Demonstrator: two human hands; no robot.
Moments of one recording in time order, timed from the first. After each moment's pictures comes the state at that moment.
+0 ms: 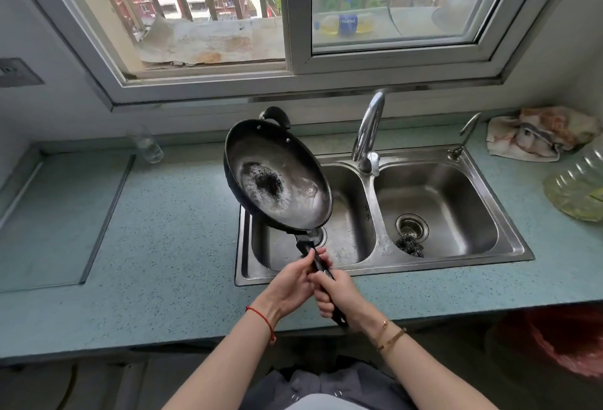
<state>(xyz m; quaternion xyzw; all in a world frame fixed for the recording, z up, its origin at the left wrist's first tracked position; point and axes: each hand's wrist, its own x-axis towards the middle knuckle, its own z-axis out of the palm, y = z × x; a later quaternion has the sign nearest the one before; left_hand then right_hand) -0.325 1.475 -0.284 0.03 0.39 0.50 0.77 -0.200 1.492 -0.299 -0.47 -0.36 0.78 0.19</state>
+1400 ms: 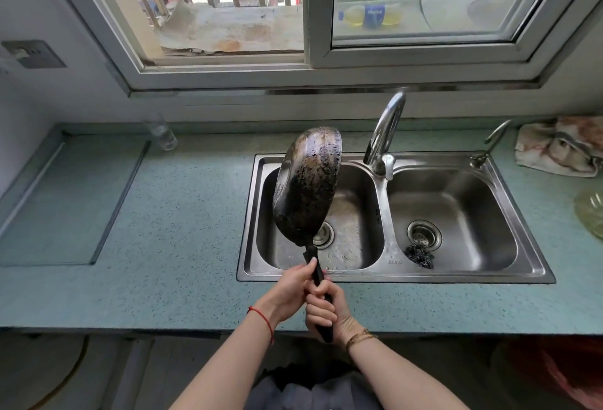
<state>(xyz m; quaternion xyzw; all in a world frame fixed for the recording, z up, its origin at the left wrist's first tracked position) -0.322 1.479 -0.318 0.08 0.52 0.45 0.72 -0.207 1.490 -0.334 -0.20 0.05 0.97 0.15</state>
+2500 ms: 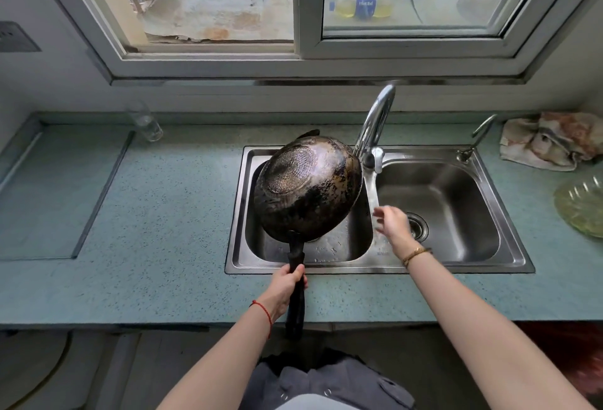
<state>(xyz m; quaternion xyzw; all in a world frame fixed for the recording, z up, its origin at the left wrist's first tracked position) -0.313 1.478 -0.363 0.10 0.67 0.41 0.62 -0.127 1.665 -0.317 -0.67 -0.38 0.57 0.28</state>
